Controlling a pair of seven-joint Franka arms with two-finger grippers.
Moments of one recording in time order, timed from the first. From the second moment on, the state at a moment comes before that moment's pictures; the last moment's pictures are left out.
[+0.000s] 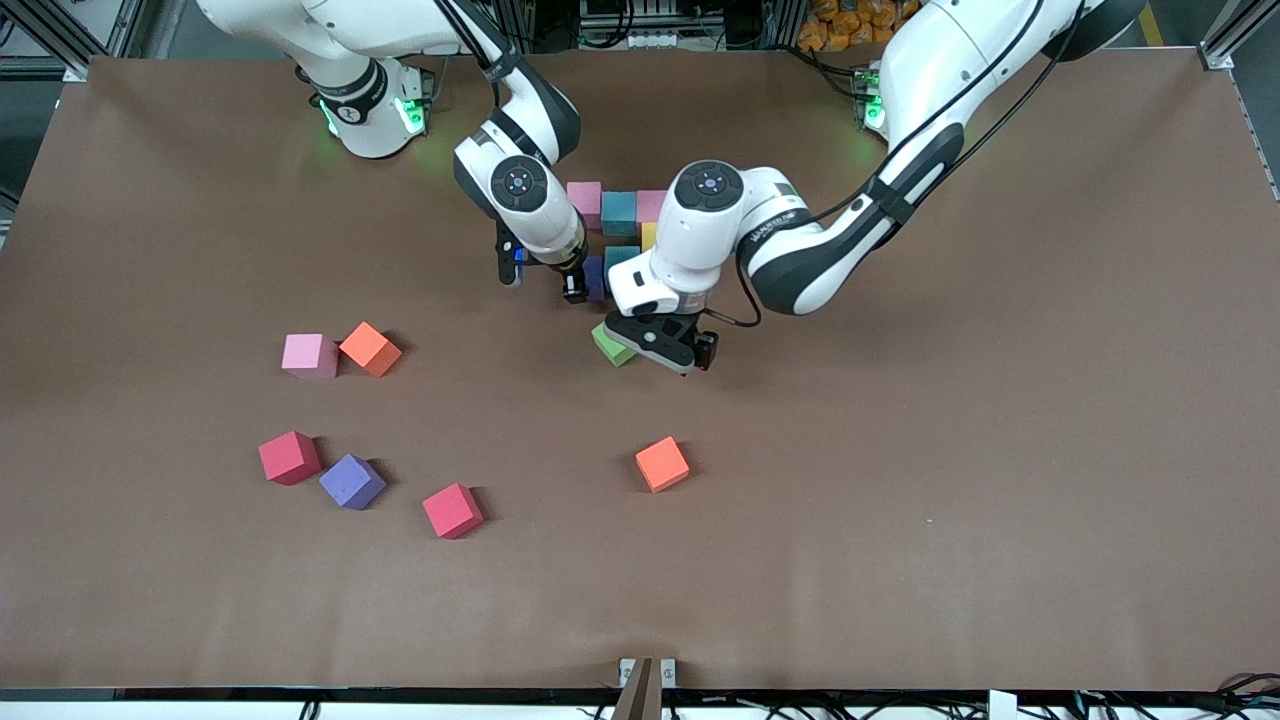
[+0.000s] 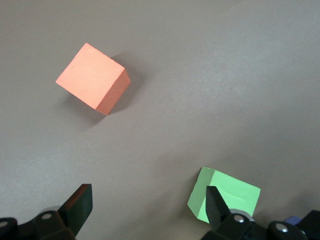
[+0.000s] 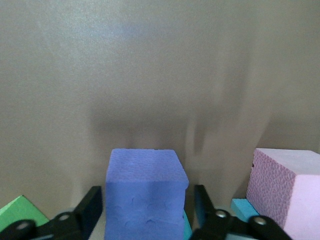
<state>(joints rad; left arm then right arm) -0.17 0.68 -0.72 -1.69 0.68 2.41 -0.68 0.52 0.38 0.29 -2.21 0.12 2.54 2.18</state>
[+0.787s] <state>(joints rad) -0.18 0.71 -0.72 -1.70 0.72 2.43 -0.68 0.50 0.36 0.30 -2.20 0.12 2.47 2.11</state>
